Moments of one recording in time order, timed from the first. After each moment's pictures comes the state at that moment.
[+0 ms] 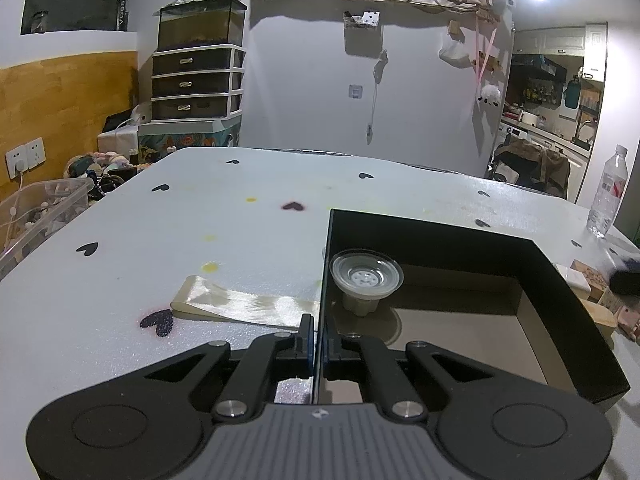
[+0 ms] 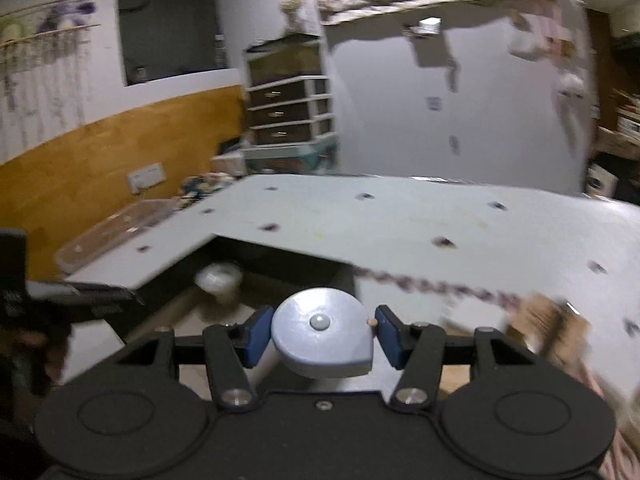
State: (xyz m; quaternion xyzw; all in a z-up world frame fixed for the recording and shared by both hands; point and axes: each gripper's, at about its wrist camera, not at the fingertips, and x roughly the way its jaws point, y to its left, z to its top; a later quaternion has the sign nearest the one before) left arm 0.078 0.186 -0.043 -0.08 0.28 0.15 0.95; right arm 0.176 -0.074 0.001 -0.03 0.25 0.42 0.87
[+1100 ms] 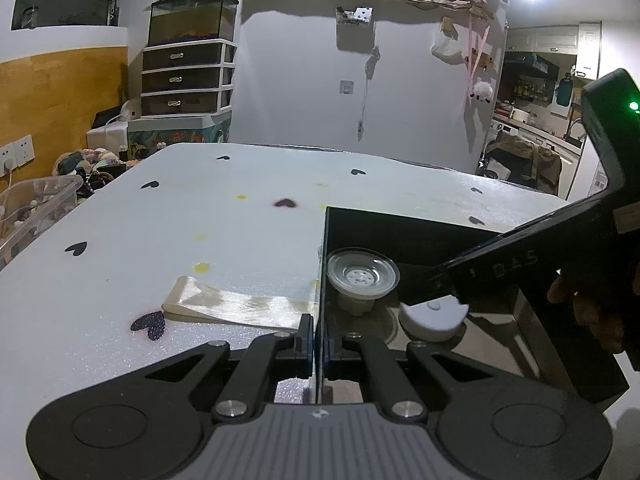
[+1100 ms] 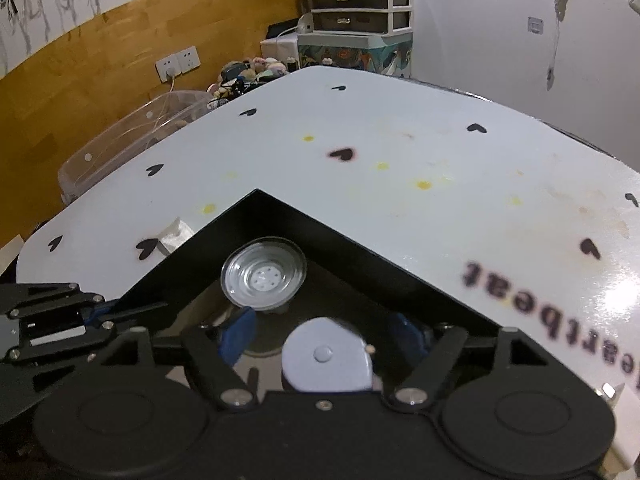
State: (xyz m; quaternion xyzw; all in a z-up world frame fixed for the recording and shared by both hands) left arm 0.083 0.194 -0.047 -0.08 0.28 0.13 0.95; right arm 0.239 0.076 -0.023 -0.13 0.38 0.45 0.80
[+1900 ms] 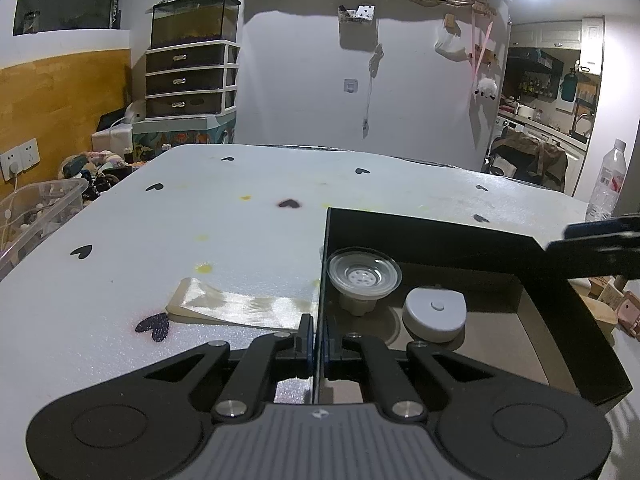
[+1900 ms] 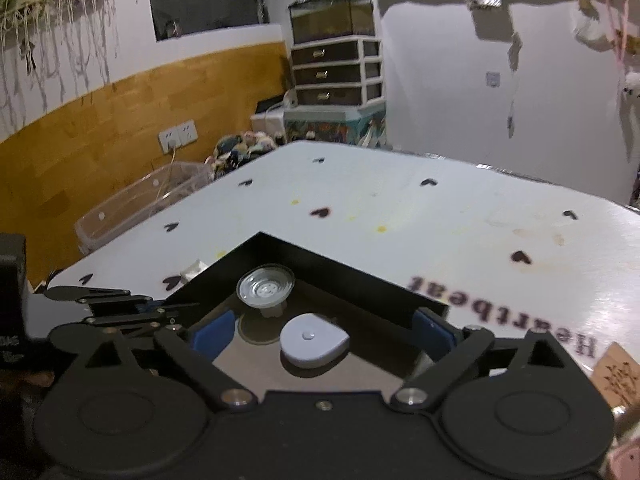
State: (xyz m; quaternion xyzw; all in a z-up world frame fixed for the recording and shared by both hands) left arm 0.085 0.189 -0.046 -0.08 0.29 0.14 0.95; right arm 0.193 -0.019 0.012 -0.06 0.28 0.44 0.85
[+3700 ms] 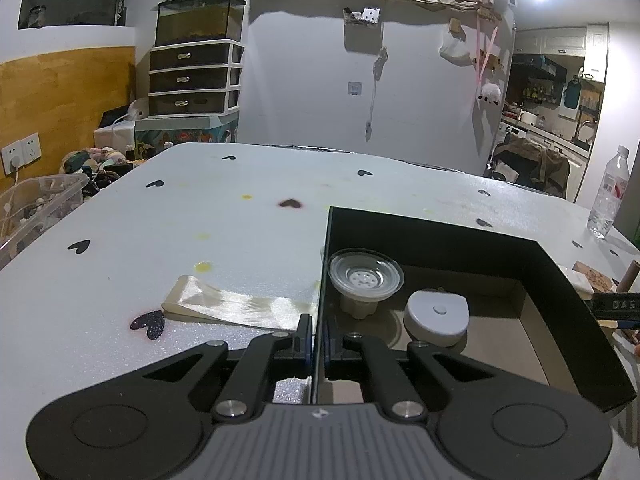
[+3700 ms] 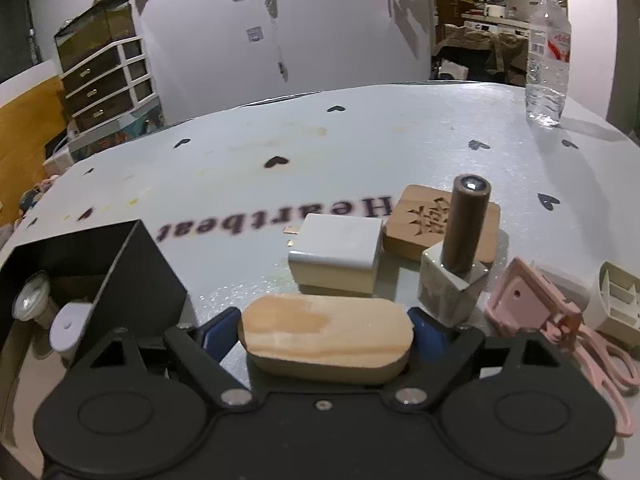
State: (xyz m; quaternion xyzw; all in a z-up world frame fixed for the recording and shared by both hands) left arm 0.088 0.188 -0.049 -0.09 0.28 0.14 0.94; right arm 0.238 -0.092 -0.066 0.04 0.37 0.15 0.92
